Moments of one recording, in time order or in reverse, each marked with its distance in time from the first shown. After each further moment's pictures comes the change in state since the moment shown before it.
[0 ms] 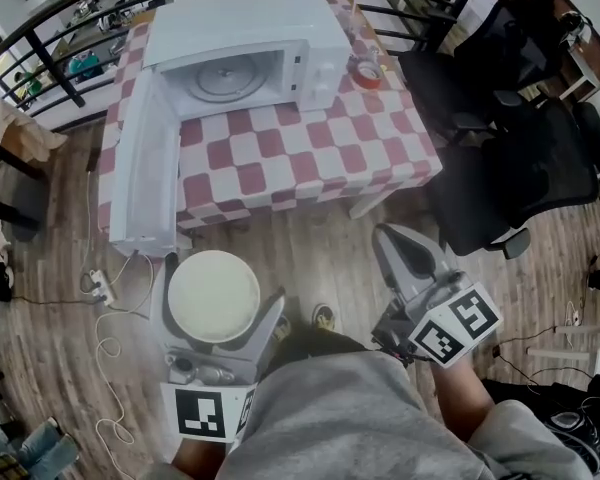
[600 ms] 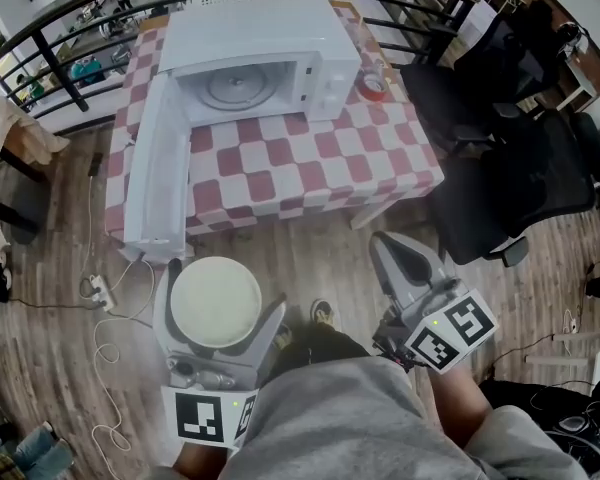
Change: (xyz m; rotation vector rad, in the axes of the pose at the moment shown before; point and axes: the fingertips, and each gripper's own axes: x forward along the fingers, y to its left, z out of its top) left arm -0.017 0.022 0.005 -0.051 -0.019 0.010; right arm 0.010 0.030 0.002 -0.032 -0.007 0.007
